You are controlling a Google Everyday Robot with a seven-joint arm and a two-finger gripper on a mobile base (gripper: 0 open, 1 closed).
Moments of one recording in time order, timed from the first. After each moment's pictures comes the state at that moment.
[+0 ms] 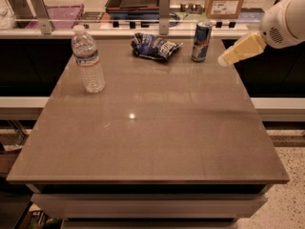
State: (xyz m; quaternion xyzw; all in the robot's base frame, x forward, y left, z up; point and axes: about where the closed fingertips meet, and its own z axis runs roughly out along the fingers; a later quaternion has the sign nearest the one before) arm 0.618 -0.238 0.978 -0.36 0.82 -0.04 0.43
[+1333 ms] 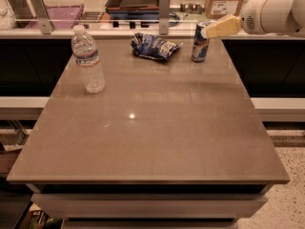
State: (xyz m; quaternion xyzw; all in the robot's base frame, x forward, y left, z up) arm 0.734 -0.224 0.987 -0.30 0.77 0.03 0.57
